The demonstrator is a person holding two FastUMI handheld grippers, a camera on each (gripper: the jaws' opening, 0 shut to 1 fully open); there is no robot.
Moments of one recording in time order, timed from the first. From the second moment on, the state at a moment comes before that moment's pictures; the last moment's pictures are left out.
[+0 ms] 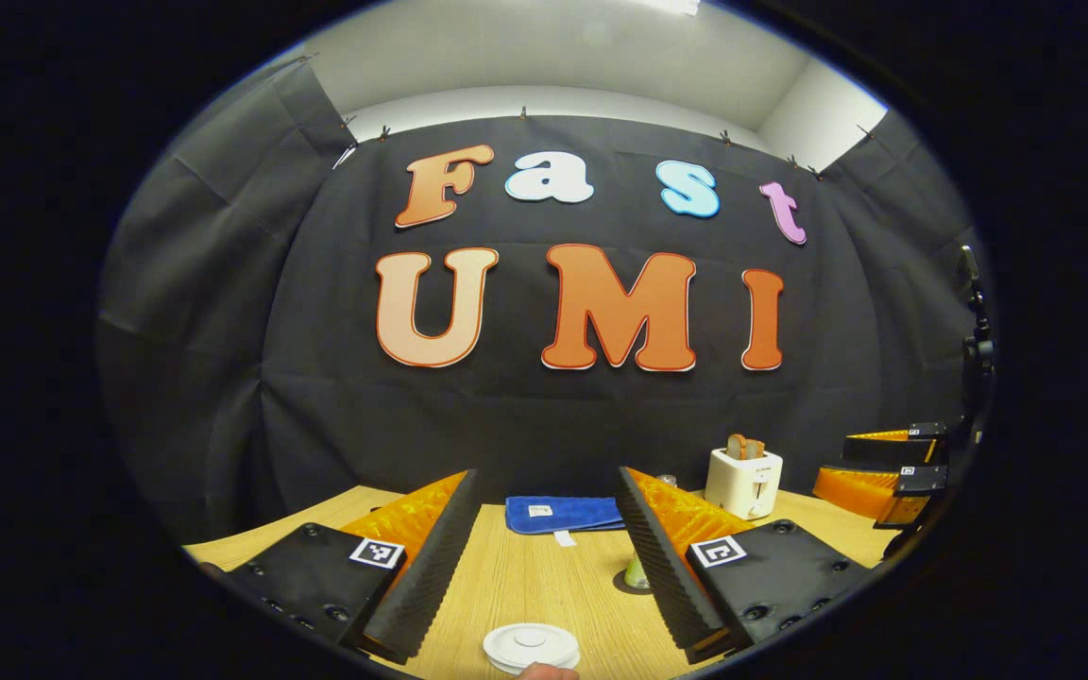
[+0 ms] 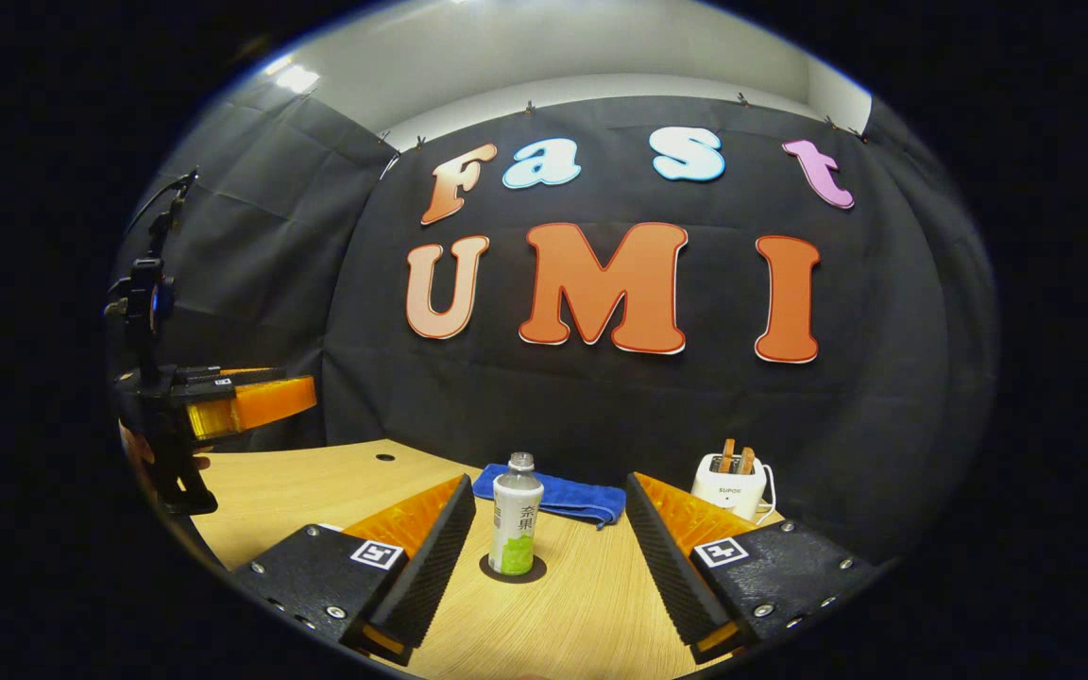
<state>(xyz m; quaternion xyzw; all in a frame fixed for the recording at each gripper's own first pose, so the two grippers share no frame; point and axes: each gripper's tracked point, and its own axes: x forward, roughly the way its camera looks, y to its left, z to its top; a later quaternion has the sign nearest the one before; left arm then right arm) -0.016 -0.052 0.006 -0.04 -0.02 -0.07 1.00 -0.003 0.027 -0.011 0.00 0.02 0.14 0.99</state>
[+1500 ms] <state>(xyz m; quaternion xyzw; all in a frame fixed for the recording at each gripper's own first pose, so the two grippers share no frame) -0.009 -0.041 0.018 0.00 0.00 -0.04 1.00 -0.029 0.004 0.020 -0.01 0.01 0.07 1.00</state>
